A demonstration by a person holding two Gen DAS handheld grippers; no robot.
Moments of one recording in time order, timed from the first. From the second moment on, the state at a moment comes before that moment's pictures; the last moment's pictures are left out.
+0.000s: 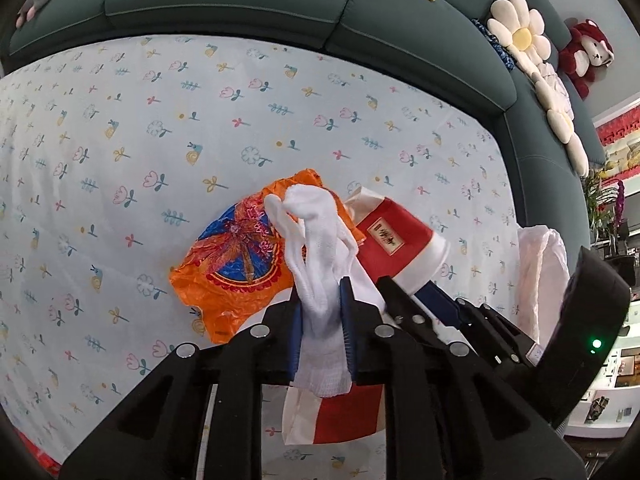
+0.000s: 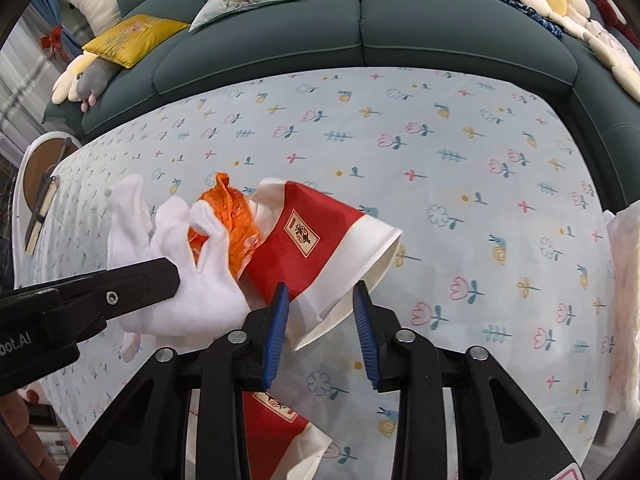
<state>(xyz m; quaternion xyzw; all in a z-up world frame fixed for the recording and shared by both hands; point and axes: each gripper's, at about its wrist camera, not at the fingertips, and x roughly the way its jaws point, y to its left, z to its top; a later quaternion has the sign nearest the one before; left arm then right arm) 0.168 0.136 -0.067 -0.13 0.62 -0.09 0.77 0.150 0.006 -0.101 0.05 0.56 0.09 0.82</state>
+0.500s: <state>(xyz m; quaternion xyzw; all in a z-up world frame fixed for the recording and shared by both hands) 0.164 0.130 -0.049 -0.15 0.59 -0.10 0.78 0.139 -0.030 -0.046 0.07 0.50 0.08 0.86</state>
